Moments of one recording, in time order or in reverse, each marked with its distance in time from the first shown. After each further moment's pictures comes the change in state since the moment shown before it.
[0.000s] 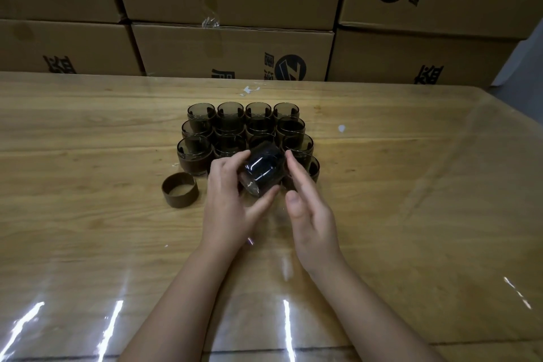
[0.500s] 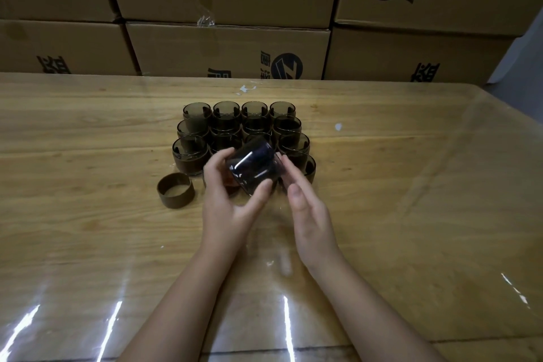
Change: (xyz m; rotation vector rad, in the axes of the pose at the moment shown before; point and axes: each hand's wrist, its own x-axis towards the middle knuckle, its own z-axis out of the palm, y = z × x) left_hand -0.003 0.009 0.002 -0.296 0.099 -0.116; right_hand 0.004 -0.003 -0.002 0.122 -0.045 0.082
